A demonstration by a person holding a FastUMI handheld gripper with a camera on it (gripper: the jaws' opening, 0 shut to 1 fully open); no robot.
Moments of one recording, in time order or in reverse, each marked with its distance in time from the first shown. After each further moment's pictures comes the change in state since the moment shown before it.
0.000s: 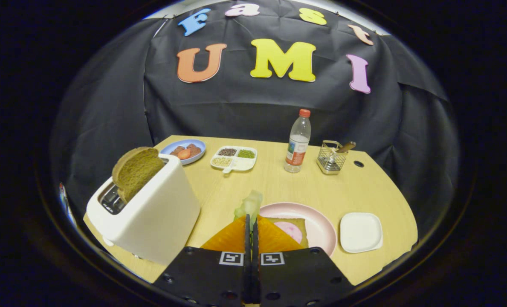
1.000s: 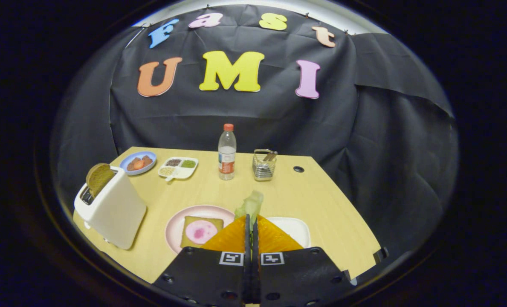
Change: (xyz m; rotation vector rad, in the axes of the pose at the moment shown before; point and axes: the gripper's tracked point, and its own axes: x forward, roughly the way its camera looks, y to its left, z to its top) arm -0.082 -0.128 0.022 0.049 -0.075 -0.200
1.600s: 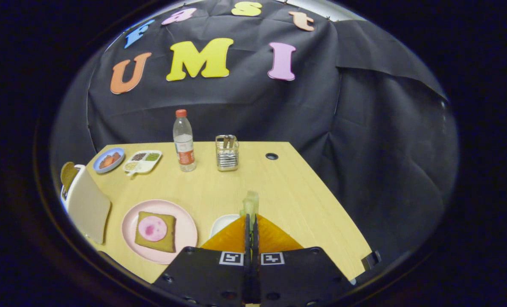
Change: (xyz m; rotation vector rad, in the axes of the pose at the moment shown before) arm 0.045 -0.108 -0.013 0.054 0.066 -0.094
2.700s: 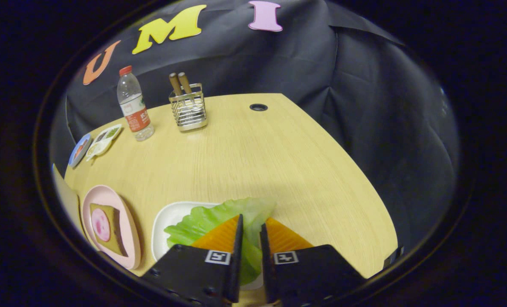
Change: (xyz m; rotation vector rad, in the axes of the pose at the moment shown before) arm 0.148 -0.050 -0.079 0.081 0.296 -0.023
